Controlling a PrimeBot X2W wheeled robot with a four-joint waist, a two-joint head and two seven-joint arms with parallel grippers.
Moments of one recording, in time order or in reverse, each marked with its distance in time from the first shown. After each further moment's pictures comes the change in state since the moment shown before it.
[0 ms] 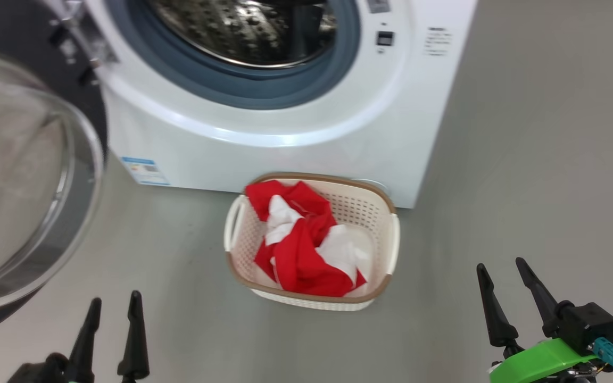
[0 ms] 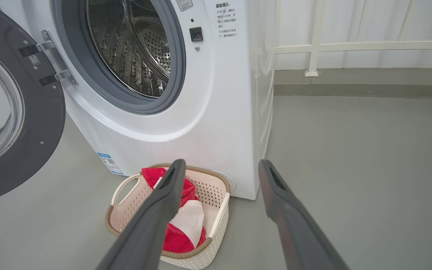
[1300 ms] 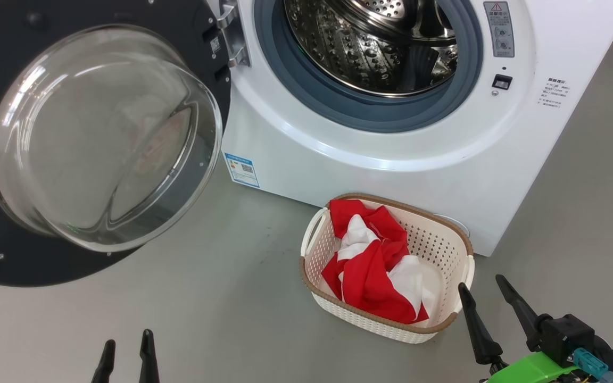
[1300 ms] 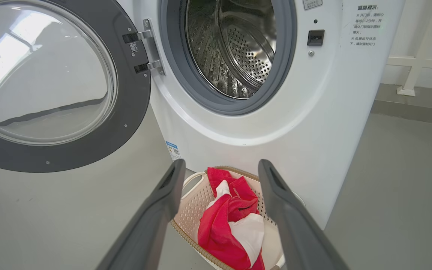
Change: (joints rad) left arm 0.136 0.001 -0.081 -0.066 -0.105 0.100 0.000; right arm 0.018 -0.016 0.072 0.034 0.003 0.000 0.000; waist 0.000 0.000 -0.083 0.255
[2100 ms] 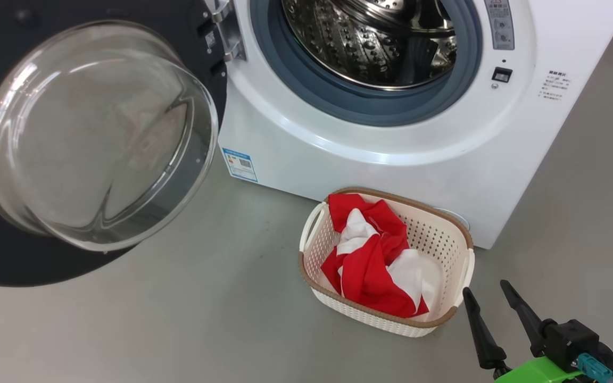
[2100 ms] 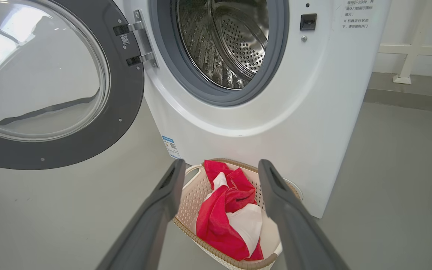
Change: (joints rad) left arm -0.453 0.081 0.435 -0.280 0.159 -0.106 -0.002; right arm 0.020 0.006 -0.016 -0.004 0.000 0.000 0.000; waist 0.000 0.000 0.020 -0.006
